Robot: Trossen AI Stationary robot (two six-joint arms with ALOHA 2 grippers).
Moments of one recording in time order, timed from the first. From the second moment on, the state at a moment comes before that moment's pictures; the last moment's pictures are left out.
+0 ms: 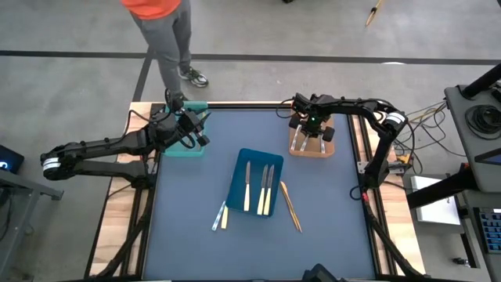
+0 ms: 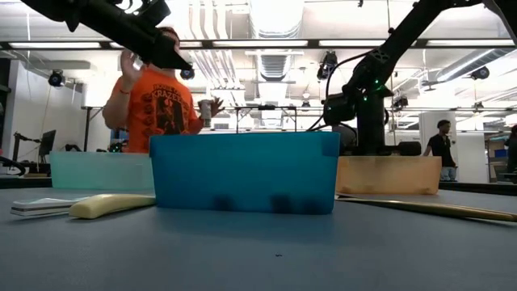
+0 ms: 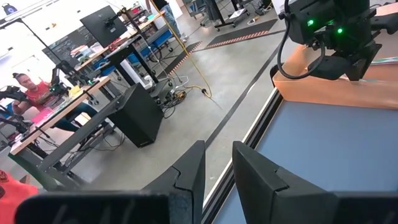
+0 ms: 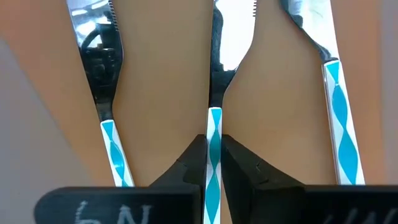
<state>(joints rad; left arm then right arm) 0.33 0.90 0.63 0.07 -0.49 0.41 -0.74 1.82 1.10 -0.78 -0.03 1.26</state>
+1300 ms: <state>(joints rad) 0.33 0.90 0.63 0.07 -0.49 0.41 -0.74 1.81 1.15 -0.83 0.00 0.98</state>
